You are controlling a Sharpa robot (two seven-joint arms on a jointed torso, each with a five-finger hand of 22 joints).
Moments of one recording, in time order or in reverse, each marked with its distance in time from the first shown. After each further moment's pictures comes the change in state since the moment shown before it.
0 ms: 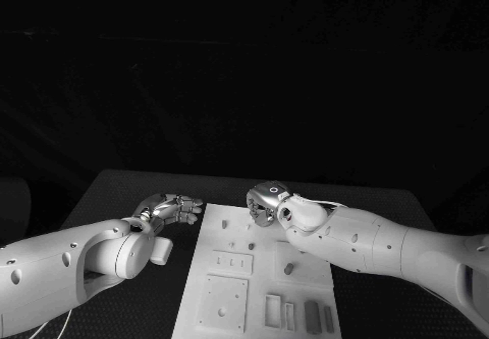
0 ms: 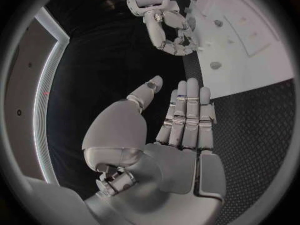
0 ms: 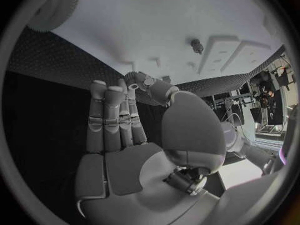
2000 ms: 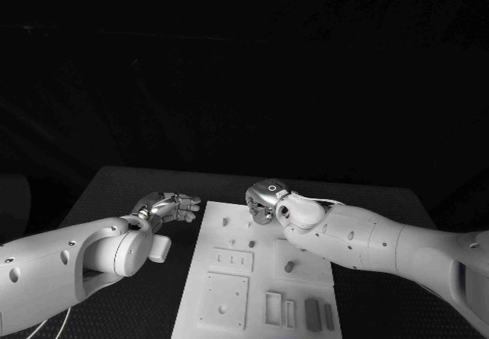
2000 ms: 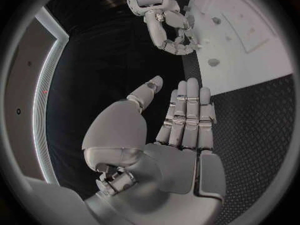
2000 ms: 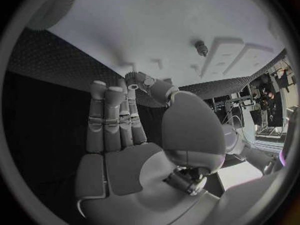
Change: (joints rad) left arm 0.001 0.005 0.000 -0.011 0.006 0.002 -0.001; left_hand 0.000 0.000 0.002 0.002 0.000 -0.002 -0.002 0.000 0.003 0.000 0.000 -0.008 0.004 0.000 0.000 0.000 -0.003 0.000 -0.004 0.004 0.004 0.000; right arm -0.003 0.011 0.000 -0.026 -0.013 0.006 -0.002; right_hand 0.000 0.000 0.004 -0.007 0.000 0.007 -0.001 0.000 0.007 0.006 -0.002 -0.001 0.006 -0.002 -0.002 0.006 0.000 -0.001 0.002 -0.001 0.014 0.000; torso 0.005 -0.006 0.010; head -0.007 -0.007
